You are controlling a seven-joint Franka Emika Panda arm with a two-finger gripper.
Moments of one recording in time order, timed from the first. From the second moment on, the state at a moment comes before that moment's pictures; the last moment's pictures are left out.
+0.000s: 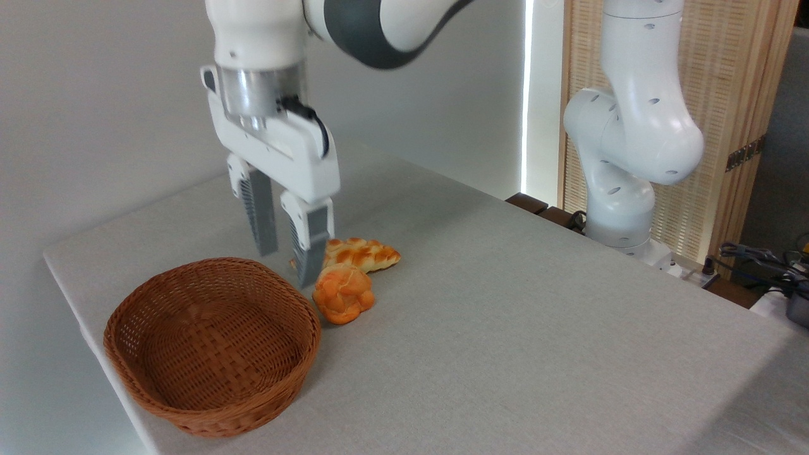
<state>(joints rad) -0.25 0.00 0.15 -1.76 -0.06 1.91 0.66</state>
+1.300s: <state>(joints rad) -0.27 0.03 0.15 -1.72 -0.06 1.74 0.66</state>
